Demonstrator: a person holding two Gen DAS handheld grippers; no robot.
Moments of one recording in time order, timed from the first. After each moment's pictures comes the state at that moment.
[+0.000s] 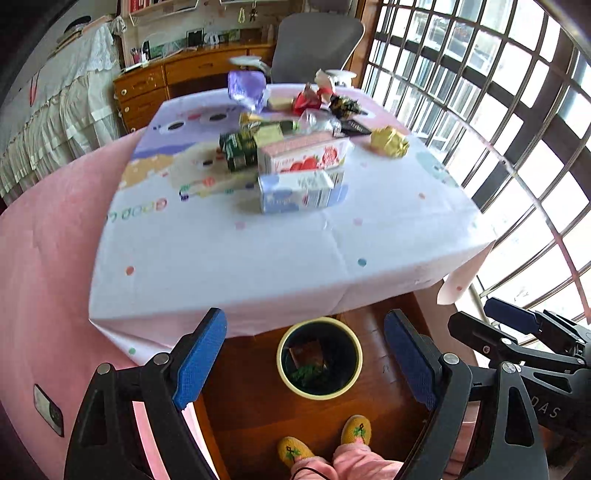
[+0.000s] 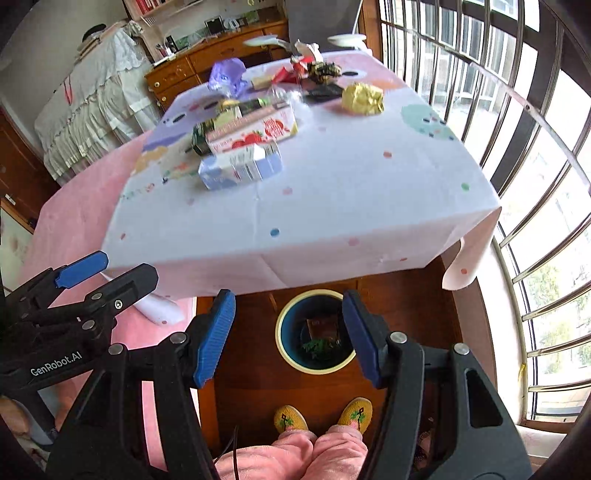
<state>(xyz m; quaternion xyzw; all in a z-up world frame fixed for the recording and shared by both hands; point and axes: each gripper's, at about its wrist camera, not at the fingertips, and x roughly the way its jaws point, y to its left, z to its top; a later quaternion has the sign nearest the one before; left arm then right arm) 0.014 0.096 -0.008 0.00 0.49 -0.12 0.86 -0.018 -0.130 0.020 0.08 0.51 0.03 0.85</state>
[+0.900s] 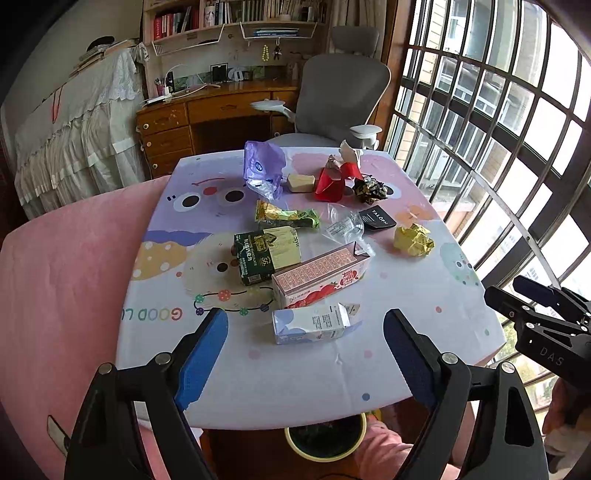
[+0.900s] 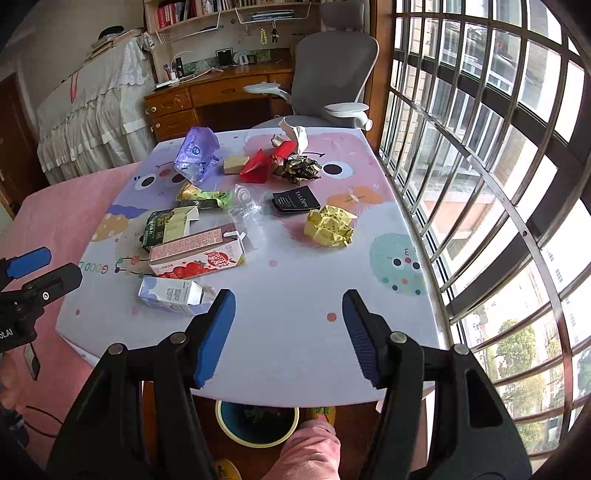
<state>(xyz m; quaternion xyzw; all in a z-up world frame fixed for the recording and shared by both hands) 0.164 0.074 0.062 -0.01 0.45 -0.06 0.89 0.152 -0.205 0.079 -0.01 0.46 0.04 0.89</state>
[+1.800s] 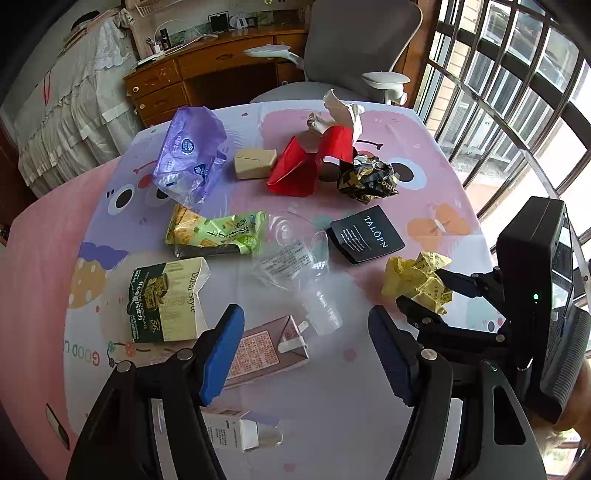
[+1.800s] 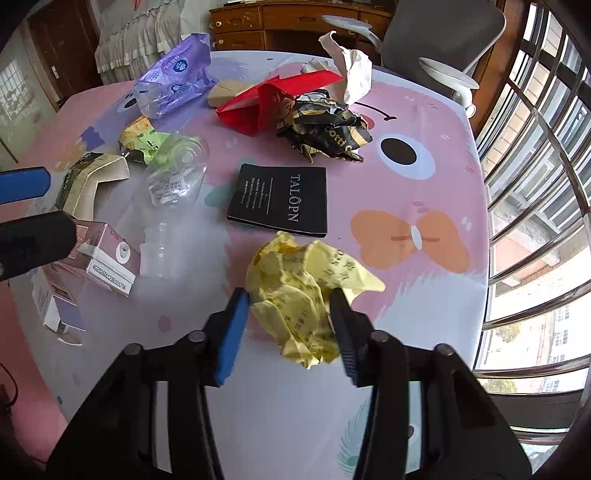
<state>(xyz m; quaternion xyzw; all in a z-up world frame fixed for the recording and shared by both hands) 0.371 -0.068 -0.037 0.01 0.55 0.00 0.84 0.373 -0.243 -0.086 -0.11 0.54 0.22 0.81</state>
